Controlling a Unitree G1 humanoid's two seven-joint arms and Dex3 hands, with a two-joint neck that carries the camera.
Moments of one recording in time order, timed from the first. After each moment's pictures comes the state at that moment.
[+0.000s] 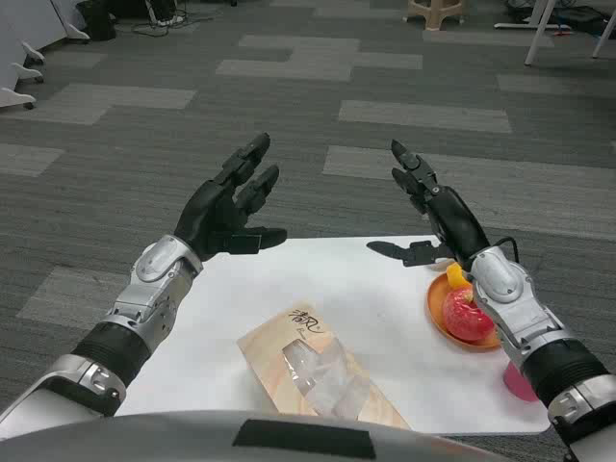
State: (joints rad) left arm -0.31 0.24 -0.20 0.51 -0.49 -0.40 -0.39; right arm -0.38 -0.46 0.42 0.52 0.20 -0.53 0.05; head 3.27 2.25
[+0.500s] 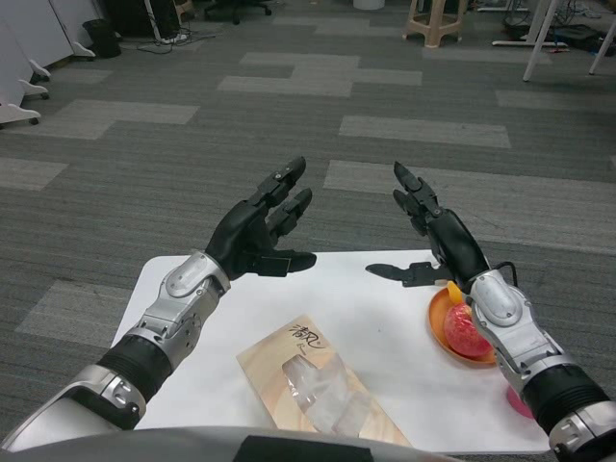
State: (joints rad) left arm -0.34 0.18 -0.26 0.54 -0.46 -0.40 -0.39; right arm -0.35 -0.45 0.41 0.52 0.22 -0.53 0.04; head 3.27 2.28
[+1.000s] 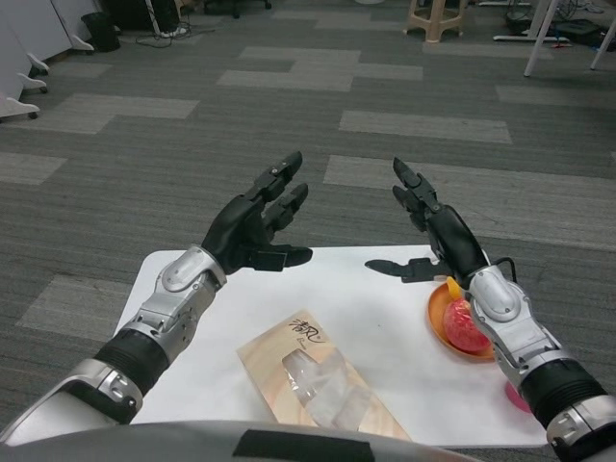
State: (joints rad) left arm -0.34 0.20 -0.26 0.54 -0.46 -0.40 -0.39; right arm -0.35 -0.45 0.42 0.53 0.22 -0.53 0.04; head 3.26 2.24
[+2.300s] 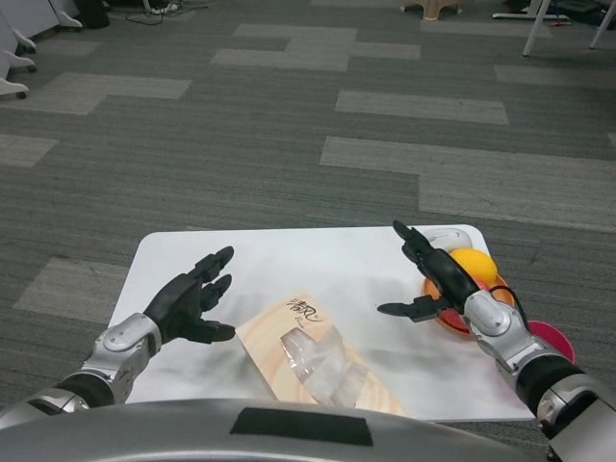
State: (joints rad) left arm -0.22 0.29 -0.29 1.04 -0.40 -0.54 -0.44; right arm -0.39 -0.44 0.64 0.93 0.22 -0.54 0.04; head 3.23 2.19
